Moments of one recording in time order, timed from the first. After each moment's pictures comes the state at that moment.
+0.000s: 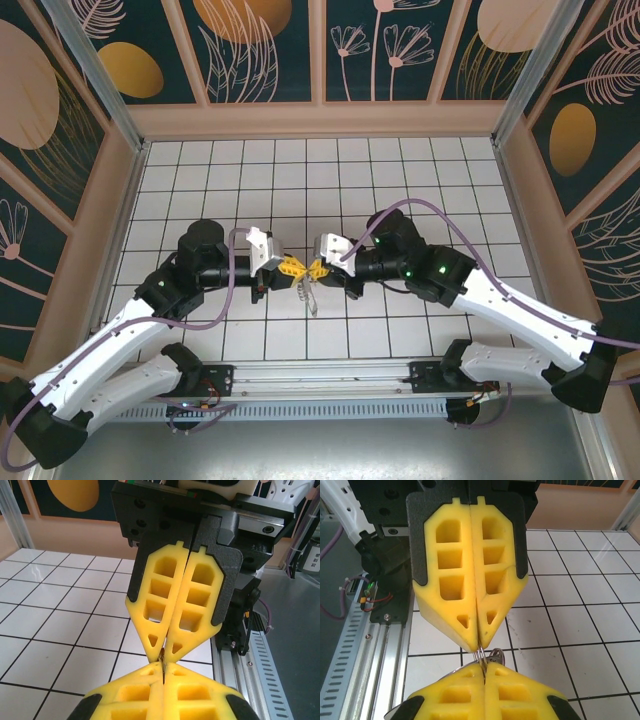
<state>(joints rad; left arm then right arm) -0.69 0.85 0.76 -0.22 0.76 0.15 0.98 1.05 1.00 -0.43 -0.43 -0.36</state>
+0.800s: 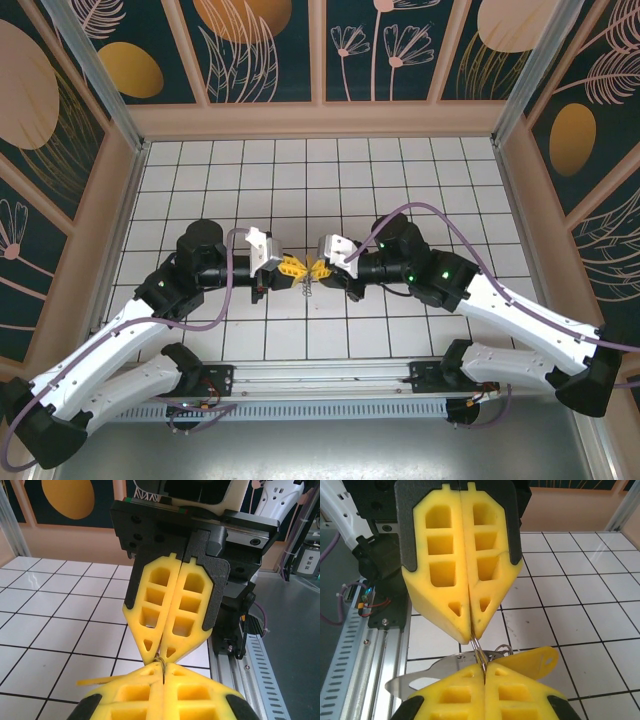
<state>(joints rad) -0.69 0.85 0.76 -0.20 0.77 0.15 0.98 1.03 0.97 -0.39 -0.41 -0.32</state>
